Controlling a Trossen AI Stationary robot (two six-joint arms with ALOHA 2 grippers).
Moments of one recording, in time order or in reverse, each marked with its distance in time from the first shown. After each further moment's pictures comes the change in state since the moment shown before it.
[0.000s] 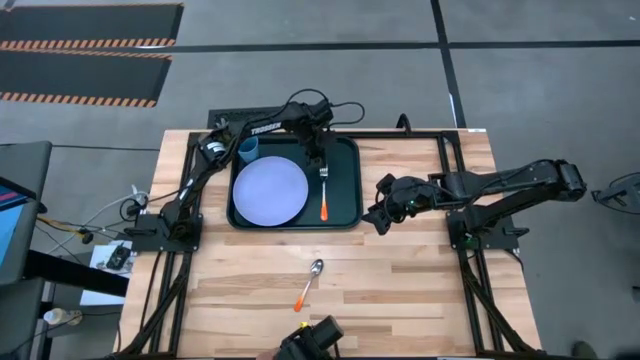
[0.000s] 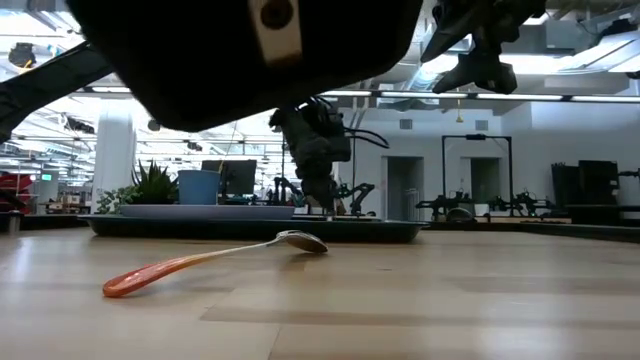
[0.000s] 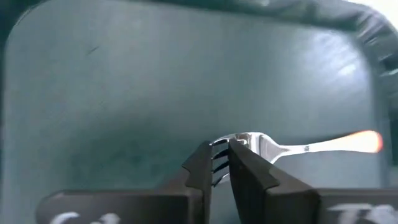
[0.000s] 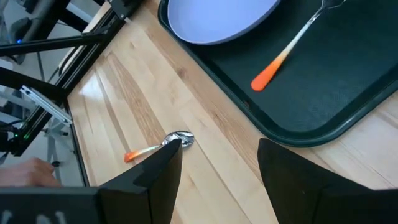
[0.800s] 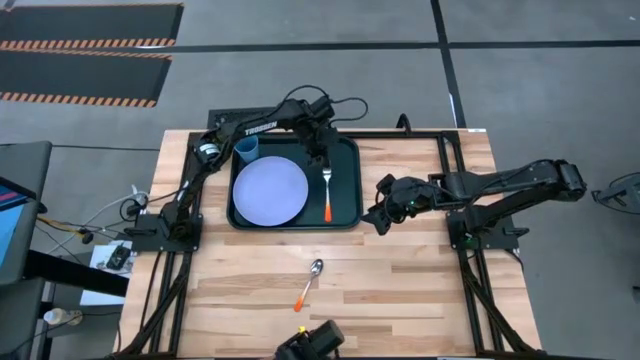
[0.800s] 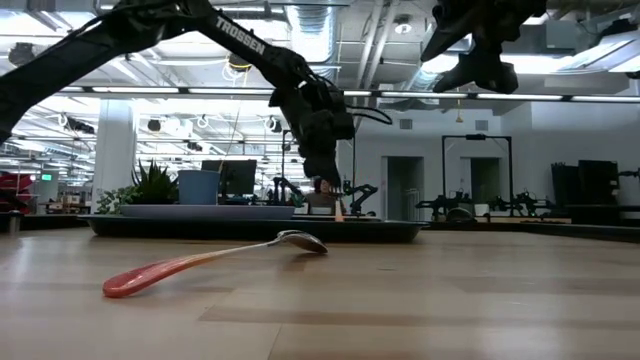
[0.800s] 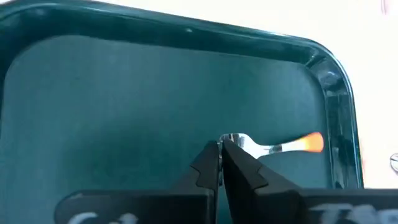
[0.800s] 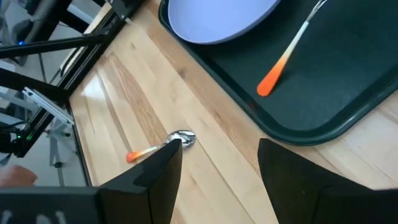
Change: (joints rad) left arm -0.023 -0.082 -0.002 -0.019 0.036 -0.070; right arm 0.000 0.000 0.000 0.001 0.000 0.013
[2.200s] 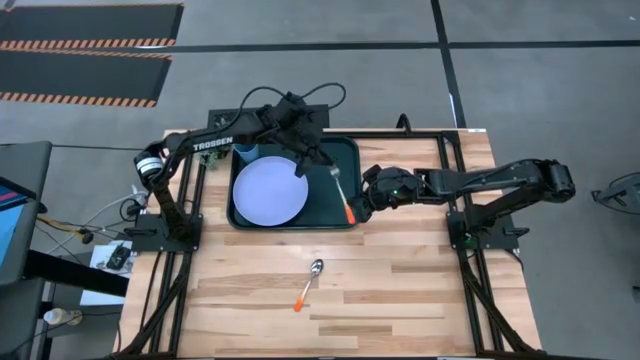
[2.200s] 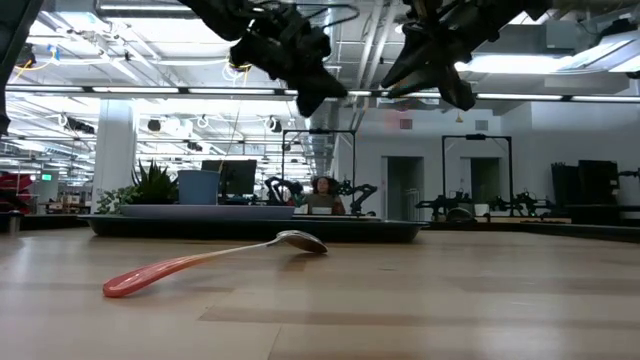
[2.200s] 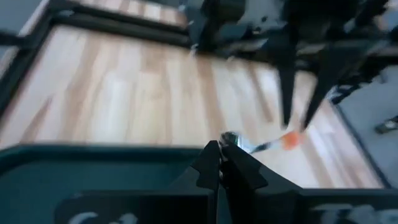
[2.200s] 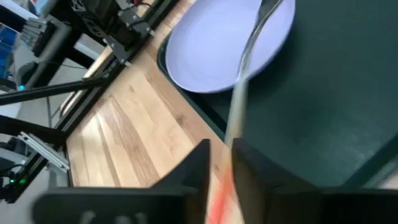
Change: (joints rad) left arm -0.066 -0.520 -0.547 0.619 0.182 -0.305; right arm -0.102 0.131 0.000 0.227 0.011 -0.051
